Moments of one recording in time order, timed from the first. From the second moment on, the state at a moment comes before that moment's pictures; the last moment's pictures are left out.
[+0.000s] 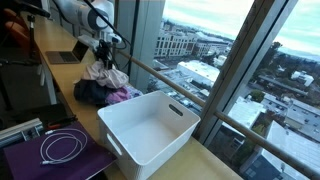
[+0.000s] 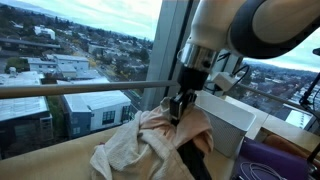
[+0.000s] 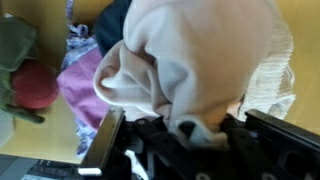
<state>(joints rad) 0.34 0.36 0.20 -1.95 -0.08 2.33 0.27</state>
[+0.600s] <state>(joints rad) 0.20 -0.05 0.13 -2.07 -0.11 2.23 0.32</state>
